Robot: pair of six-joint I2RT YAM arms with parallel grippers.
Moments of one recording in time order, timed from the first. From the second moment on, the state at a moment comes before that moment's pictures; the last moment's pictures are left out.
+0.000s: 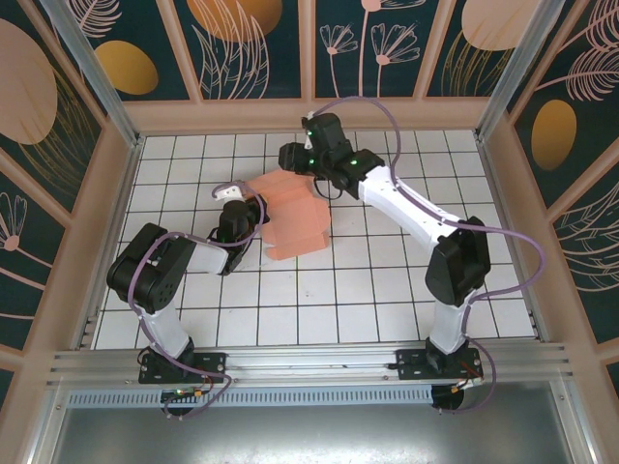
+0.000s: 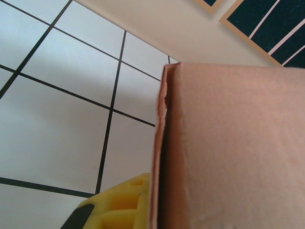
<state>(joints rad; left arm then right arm) -0.44 1.79 0.64 0.84 -0.19 -0.71 0.71 1.86 1.75 -0.46 -0.04 0.60</state>
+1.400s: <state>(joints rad) -0.44 1.80 0.66 0.82 -0.21 -0.71 0.72 1.93 1.80 -0.56 -0.02 0.62</state>
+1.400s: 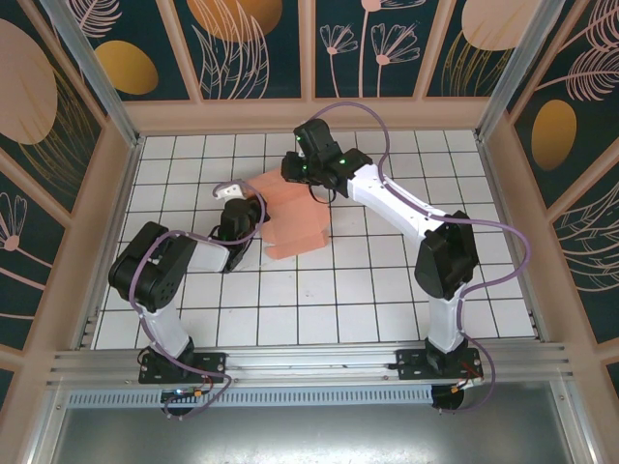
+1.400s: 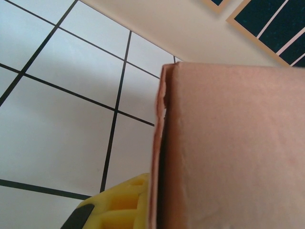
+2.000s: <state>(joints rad) -0.44 1.81 0.71 0.73 -0.08 -0.65 0.45 1.40 1.25 -0.23 -0.06 0.41</state>
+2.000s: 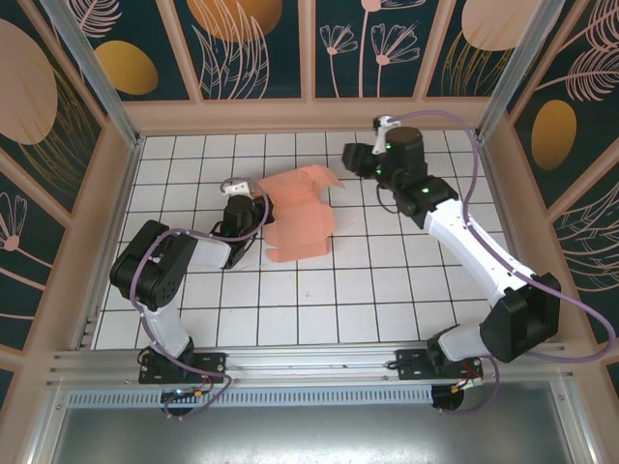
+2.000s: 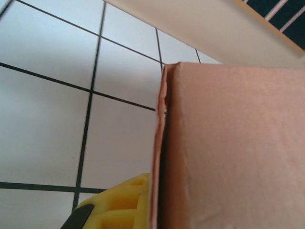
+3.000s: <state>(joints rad) -0.44 1.78 0.78 0.63 0.13 -0.62 0.59 1.53 1.21 -0.28 -0.29 0.01</state>
